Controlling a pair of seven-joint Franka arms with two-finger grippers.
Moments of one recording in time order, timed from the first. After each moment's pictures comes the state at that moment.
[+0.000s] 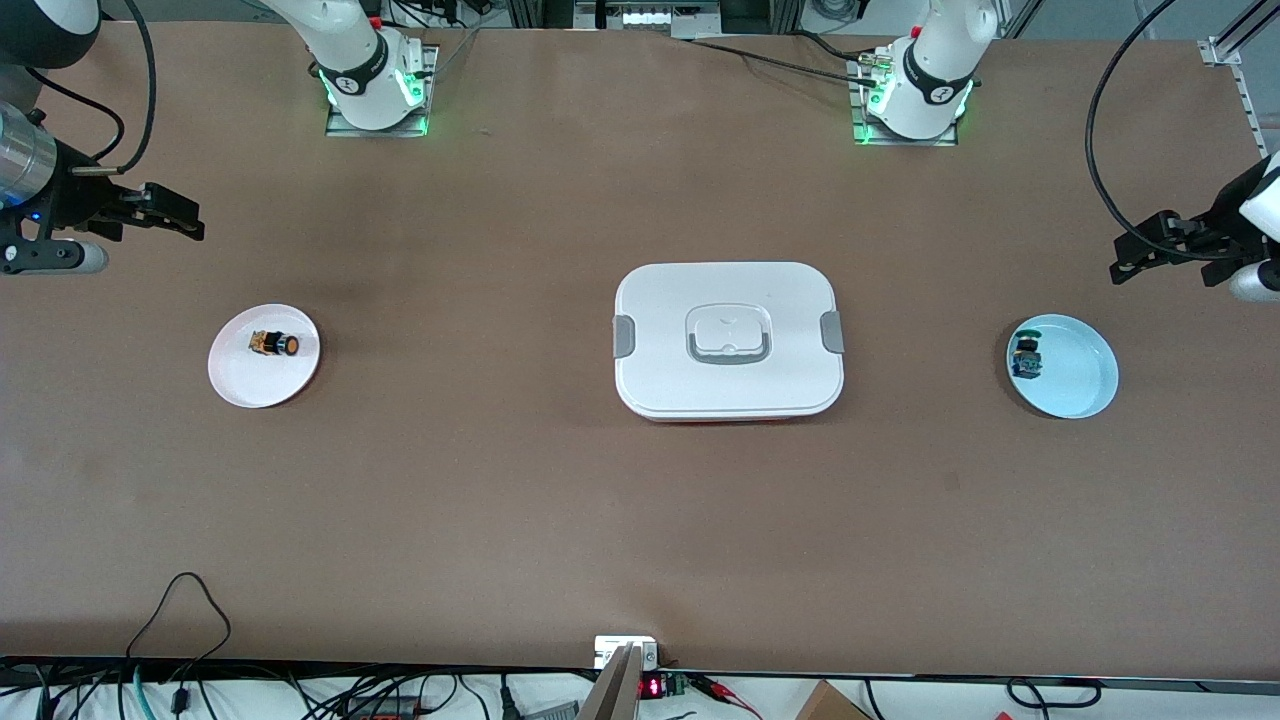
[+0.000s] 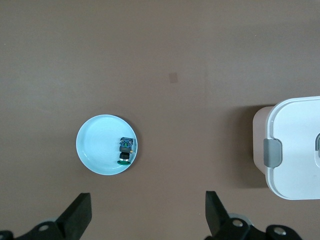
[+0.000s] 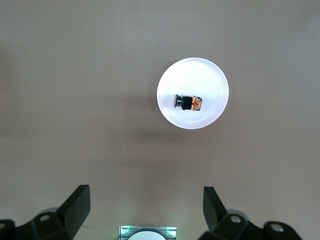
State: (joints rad) left arm 0.08 0.05 -0.05 -1.57 0.01 1.62 0.05; right arm 0.13 -0.02 -0.15 -1.74 -0.03 1.56 -0.04
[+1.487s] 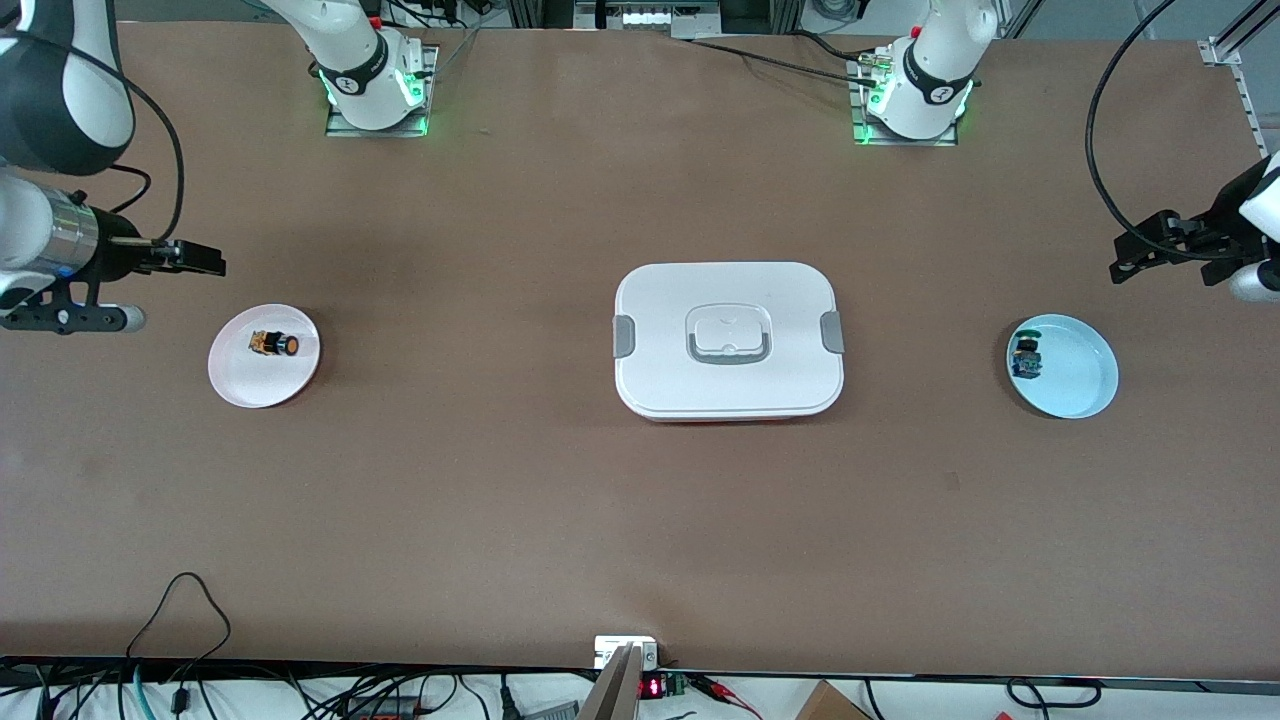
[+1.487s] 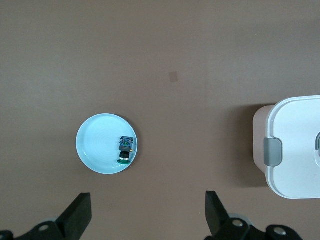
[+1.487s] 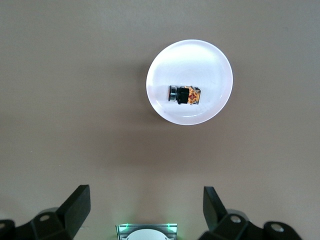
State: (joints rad) left arm 0.09 0.05 -0.05 -1.57 0.01 1.62 0.05; right arm 0.10 0.14 -0.16 -1.74 -0.02 1.59 -0.04
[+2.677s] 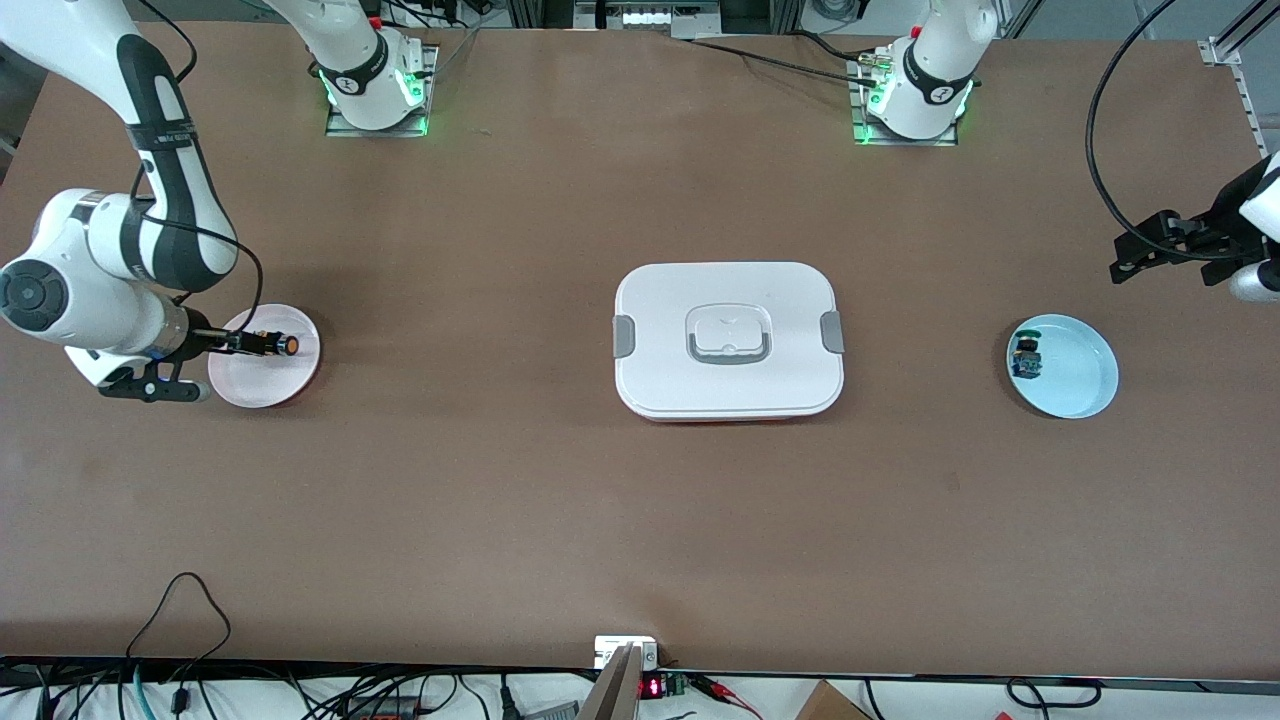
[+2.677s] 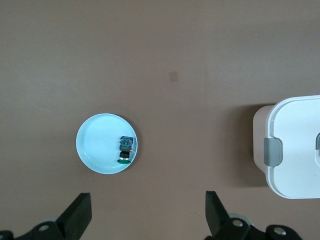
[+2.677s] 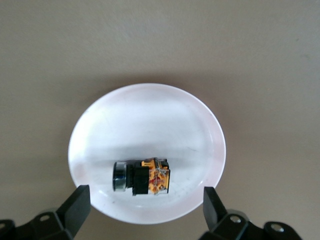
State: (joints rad) left arm 0.09 0.05 -0.05 -1.57 0.01 1.62 0.05; right arm 0.00 0.36 -0.16 -2.03 -0.08 2.24 -0.04
